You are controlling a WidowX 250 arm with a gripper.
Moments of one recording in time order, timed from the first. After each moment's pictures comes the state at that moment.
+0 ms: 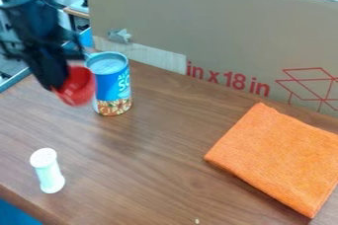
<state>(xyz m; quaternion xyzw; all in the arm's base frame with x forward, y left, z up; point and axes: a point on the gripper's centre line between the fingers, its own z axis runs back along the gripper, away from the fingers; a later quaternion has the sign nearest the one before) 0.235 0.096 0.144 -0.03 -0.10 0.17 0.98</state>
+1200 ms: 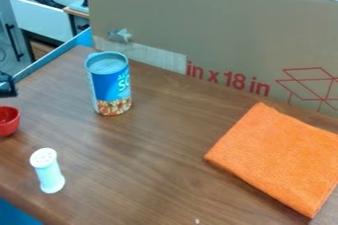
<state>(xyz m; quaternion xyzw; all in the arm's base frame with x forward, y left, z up) 0.211 0.234 0.042 0.00 0.06 0.33 0.94</state>
